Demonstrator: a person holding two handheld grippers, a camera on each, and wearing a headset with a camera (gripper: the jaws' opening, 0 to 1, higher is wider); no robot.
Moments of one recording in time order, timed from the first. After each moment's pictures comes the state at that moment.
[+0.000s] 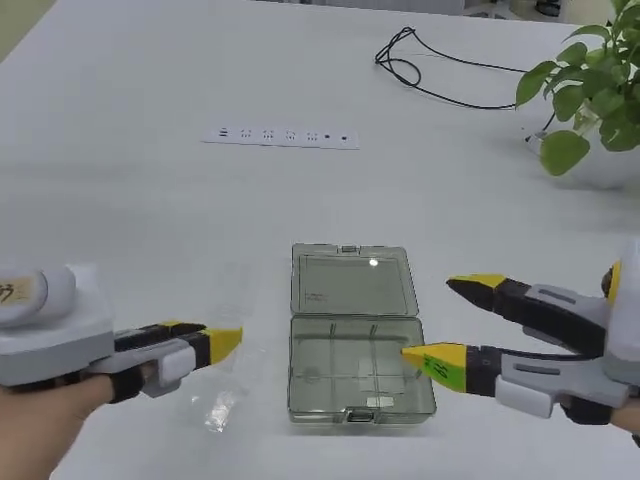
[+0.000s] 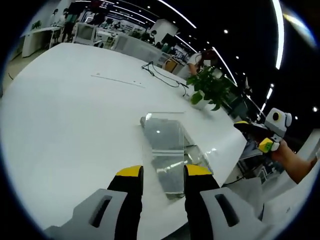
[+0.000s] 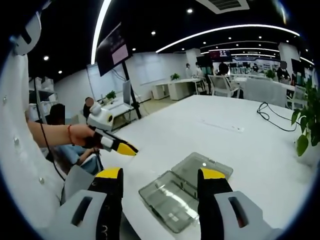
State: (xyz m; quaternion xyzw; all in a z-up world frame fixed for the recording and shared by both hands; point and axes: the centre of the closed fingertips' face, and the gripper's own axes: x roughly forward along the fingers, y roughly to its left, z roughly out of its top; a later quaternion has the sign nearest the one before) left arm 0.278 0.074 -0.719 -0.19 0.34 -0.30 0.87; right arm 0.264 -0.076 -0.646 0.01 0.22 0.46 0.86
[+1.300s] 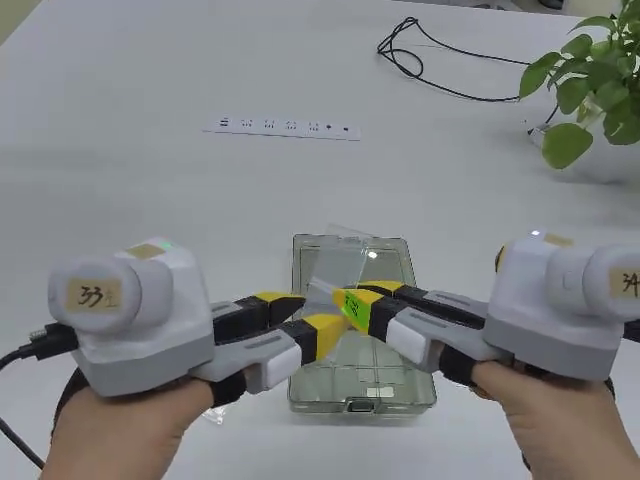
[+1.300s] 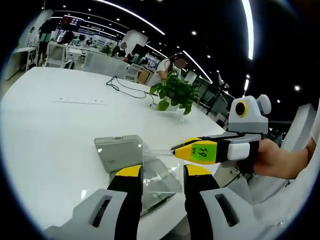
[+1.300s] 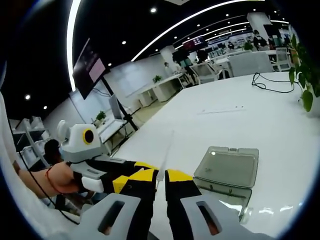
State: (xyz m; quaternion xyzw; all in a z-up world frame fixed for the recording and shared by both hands) left arm 0.265 -0.006 -0.679 -0.15 0.28 -0.39 0.87; right arm 0.273 -0.018 -0.661 0.14 0.28 0.40 0.86
